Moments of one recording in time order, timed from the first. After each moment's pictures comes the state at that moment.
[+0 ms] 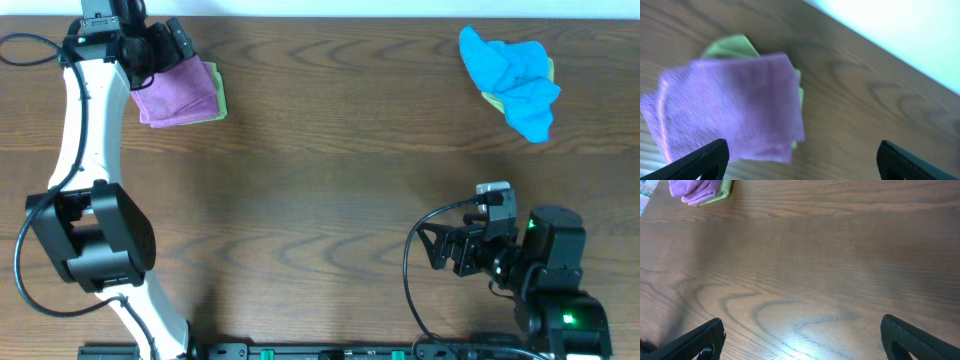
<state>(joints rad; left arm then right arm) 0.14 2.00 1.86 -0.80 0.27 -0.36 -0.03 0.67 0.66 -0.80 -0.50 0.09</state>
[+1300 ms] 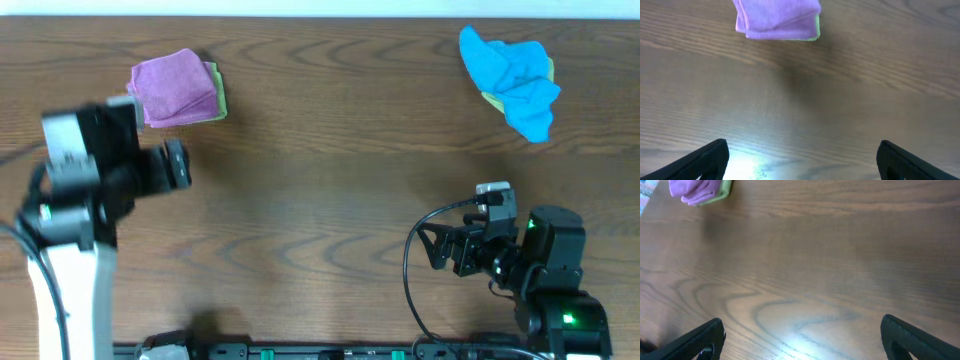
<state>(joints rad) 0.15 1.09 1.17 -1.00 0.17 -0.06 -0.03 0.67 0.66 -0.80 -0.50 0.09</state>
